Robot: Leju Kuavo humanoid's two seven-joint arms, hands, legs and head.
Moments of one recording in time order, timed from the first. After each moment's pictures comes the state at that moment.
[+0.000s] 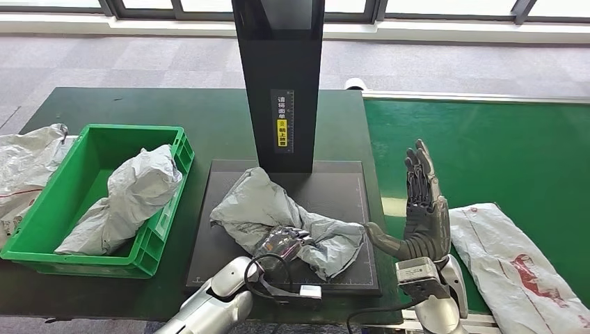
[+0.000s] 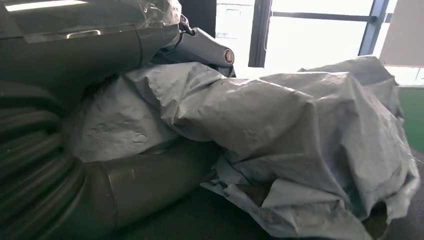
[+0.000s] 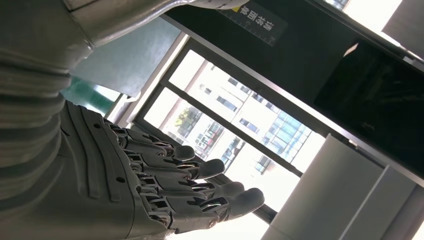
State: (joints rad) left arm -0.41 -0.40 -0.54 -0.62 -1.22 0.46 -0.35; right arm -0.04 0.07 0.12 -1.55 0.46 -0.22 -0.70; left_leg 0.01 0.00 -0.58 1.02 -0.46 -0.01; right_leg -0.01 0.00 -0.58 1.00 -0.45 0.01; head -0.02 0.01
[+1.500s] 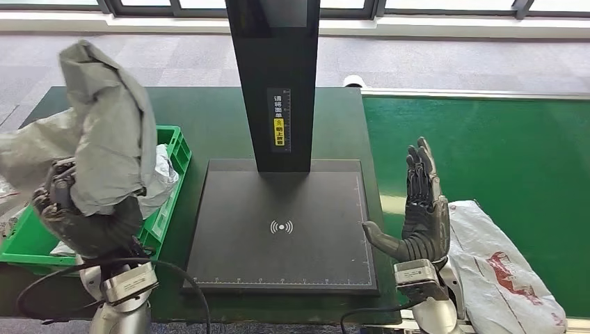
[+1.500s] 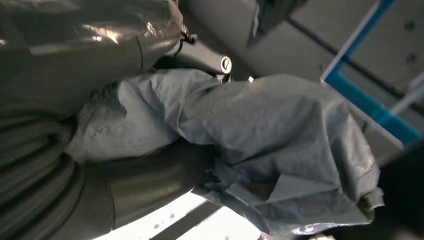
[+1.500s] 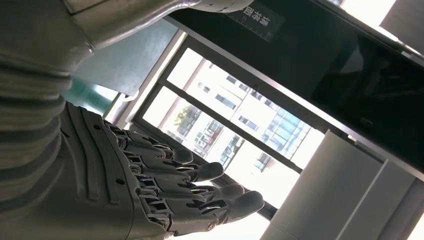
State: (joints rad) left arm -0.10 -0.37 -0.09 -1.88 -0.68 0.71 -0.70; right arm -0.03 0.11 0.12 -1.58 0.49 -0.22 -0.70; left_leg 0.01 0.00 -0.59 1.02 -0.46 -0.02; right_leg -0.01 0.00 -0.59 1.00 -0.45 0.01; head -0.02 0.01
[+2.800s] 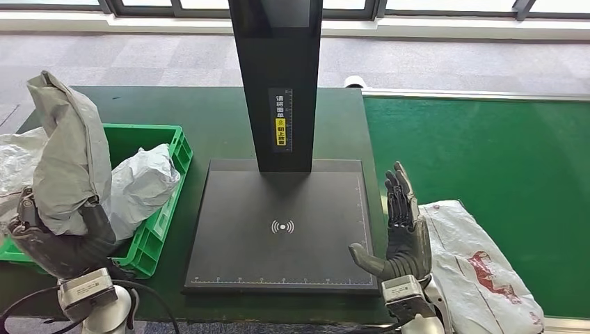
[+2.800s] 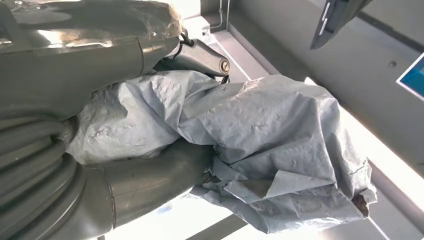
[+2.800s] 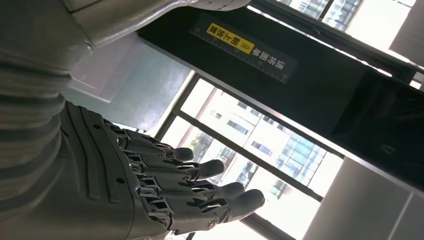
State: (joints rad) left arm 0.01 -0.37 0.03 -1.86 -0.52 0.70 -0.70; right arm 0.05 0.09 0.19 -1.54 0.44 -0.24 -0.70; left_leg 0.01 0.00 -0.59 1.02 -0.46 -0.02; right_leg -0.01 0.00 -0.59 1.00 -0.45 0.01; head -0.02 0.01
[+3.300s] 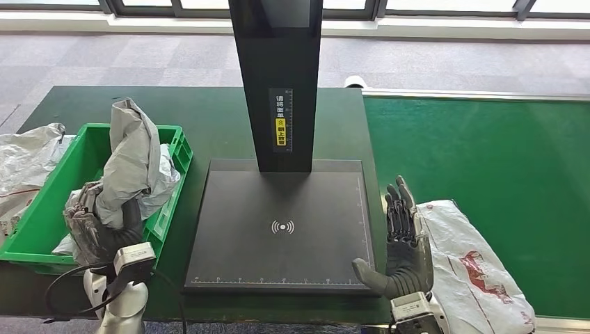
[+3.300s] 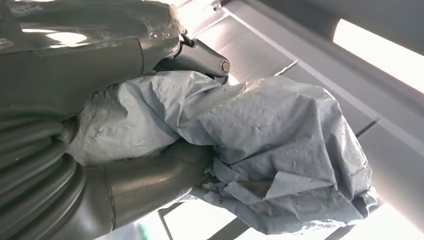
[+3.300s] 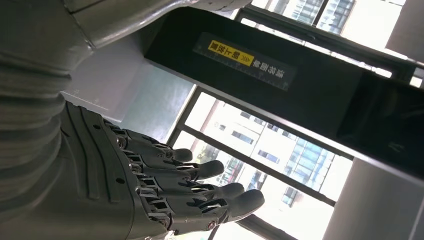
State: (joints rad) left arm -0.03 -0.37 0.09 -1.59 -0.65 0.70 -0.68; right arm 0.16 0.09 0.21 -1.62 0.37 -0.23 -0.70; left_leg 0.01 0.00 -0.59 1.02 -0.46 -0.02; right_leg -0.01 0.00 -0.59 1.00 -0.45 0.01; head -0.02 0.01
